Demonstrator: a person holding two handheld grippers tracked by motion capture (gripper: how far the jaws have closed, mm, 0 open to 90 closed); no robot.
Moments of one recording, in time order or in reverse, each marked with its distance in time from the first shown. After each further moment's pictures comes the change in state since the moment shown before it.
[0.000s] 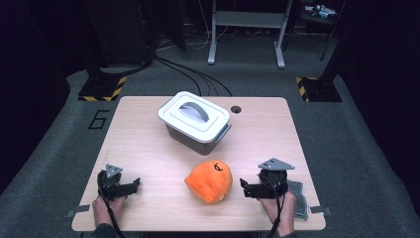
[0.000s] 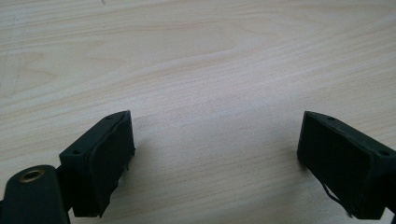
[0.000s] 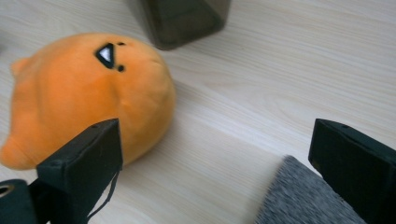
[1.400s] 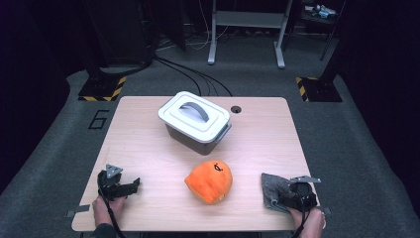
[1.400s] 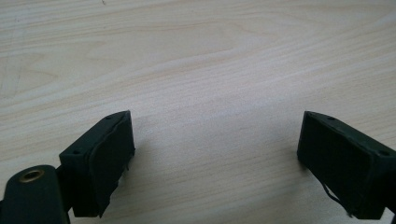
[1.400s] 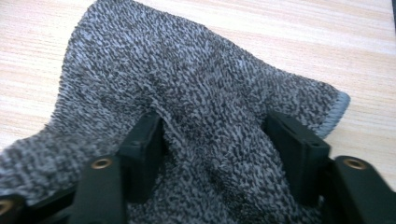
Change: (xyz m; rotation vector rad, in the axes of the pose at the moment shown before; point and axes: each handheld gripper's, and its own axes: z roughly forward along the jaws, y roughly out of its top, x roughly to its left) left arm -0.001 0.000 0.000 -0.007 0.010 0.004; right arm -0.086 -0.090 0.015 0.232 -0.228 0.217
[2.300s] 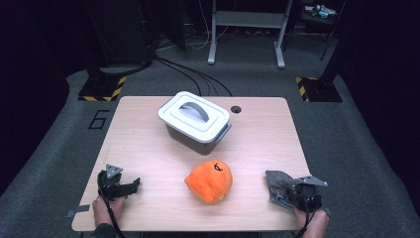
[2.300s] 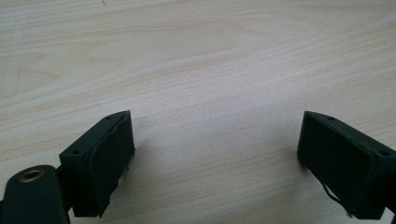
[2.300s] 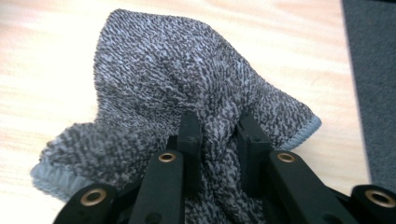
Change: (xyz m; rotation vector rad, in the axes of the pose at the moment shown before) left arm 0.000 0.000 0.000 0.003 -0.003 0.000; right arm -0.007 -0.001 -0.012 -0.109 -0.027 -0.014
